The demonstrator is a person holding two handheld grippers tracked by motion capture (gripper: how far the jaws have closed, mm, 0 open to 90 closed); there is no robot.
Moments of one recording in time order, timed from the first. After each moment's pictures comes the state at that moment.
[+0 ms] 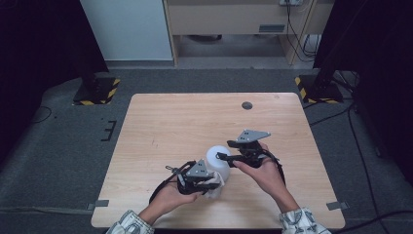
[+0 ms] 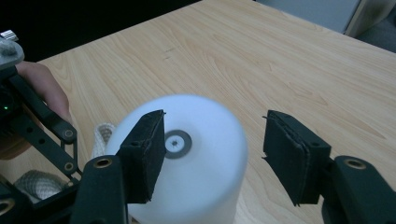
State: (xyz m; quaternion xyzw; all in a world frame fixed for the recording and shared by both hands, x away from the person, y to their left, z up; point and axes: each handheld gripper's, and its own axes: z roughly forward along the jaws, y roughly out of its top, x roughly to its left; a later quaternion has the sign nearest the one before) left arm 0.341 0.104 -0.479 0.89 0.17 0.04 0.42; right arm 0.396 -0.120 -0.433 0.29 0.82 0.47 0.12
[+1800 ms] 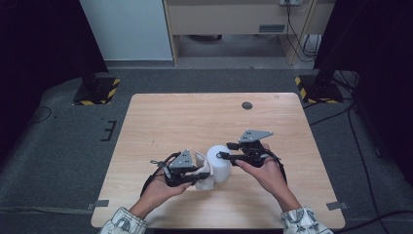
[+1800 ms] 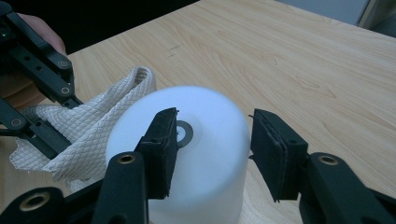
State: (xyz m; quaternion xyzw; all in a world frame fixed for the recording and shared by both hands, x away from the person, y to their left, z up) left arm 0.353 0.138 -0.461 0.86 0.20 0.06 0.46; right arm 0.400 -0.125 -0.438 0.29 0.82 0.48 0.10
